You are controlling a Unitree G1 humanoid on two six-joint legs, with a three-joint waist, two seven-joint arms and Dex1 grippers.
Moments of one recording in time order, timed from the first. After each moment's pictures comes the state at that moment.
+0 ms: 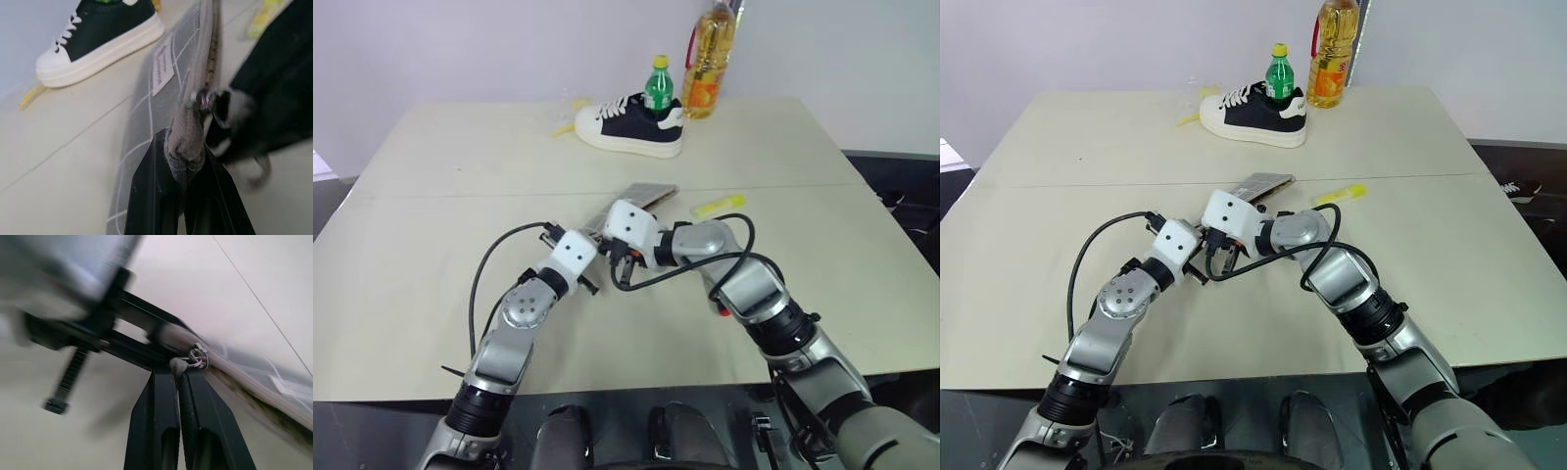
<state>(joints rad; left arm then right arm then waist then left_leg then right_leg) -0.20 0.29 -0.19 -0.21 0.13 0.25 -0.34 -0.71 -0.33 0.46 -0.16 0.02 0.73 0.81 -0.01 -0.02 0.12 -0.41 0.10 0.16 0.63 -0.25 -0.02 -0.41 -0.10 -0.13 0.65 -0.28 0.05</state>
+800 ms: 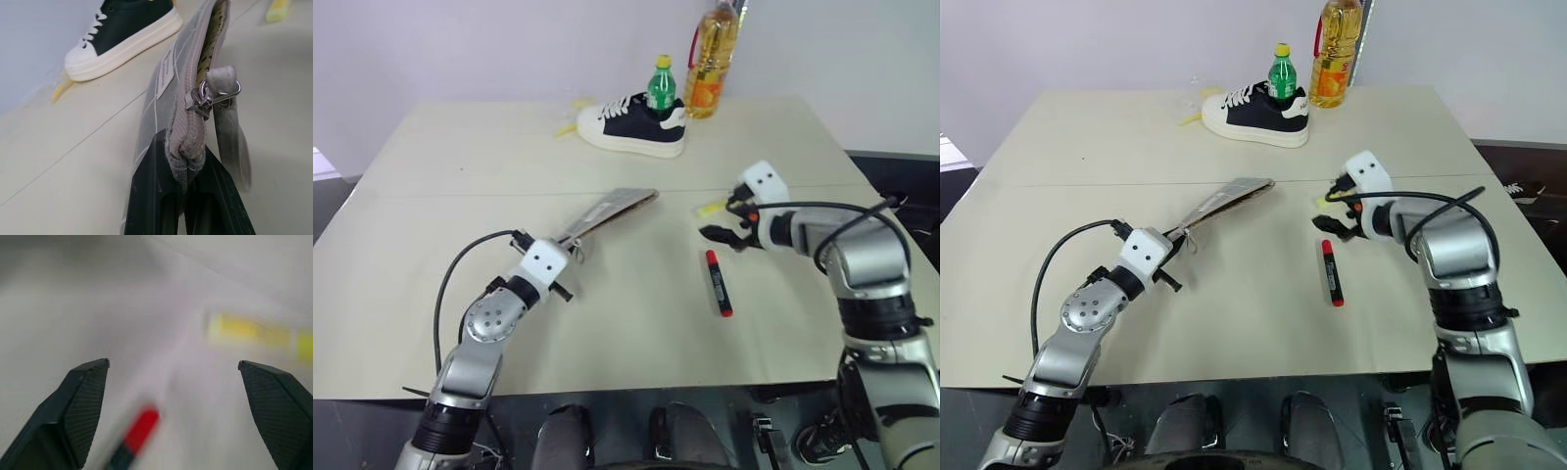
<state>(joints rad) -0.11 0.39 -0.09 -0.22 0.08 0.12 -0.40 -0.62 -0.66 0.02 -0.19 0.20 1.25 0.70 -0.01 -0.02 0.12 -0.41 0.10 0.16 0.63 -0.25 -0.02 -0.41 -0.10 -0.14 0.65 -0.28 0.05</state>
